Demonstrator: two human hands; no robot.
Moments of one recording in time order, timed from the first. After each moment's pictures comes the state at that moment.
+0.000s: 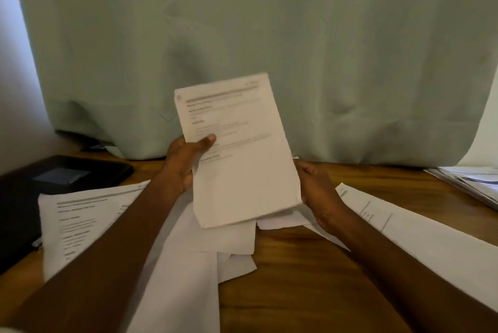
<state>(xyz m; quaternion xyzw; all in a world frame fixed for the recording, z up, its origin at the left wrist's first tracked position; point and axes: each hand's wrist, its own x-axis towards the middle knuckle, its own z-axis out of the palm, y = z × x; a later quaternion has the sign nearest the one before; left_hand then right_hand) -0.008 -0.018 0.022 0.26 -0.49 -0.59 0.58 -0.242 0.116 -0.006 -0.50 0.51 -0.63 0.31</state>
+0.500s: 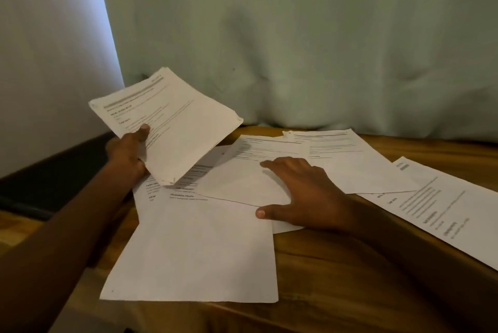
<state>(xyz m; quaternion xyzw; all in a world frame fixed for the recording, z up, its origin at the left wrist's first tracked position) 0.199 0.004 -0.013 0.43 -0.28 -0.48 0.71 -0.148 0.140 -0.024 -0.81 0.58 -0.10 0.03</state>
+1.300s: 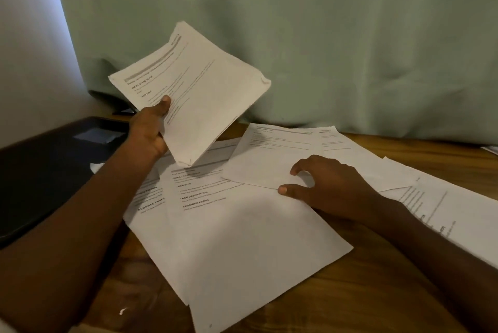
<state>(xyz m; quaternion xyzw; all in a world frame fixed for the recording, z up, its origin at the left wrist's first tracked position) 0.110 -0.063 -0.003 0.27 -0.35 -0.61 0.66 -0.208 0.118 -0.024 -0.71 0.69 -0.12 0.01</state>
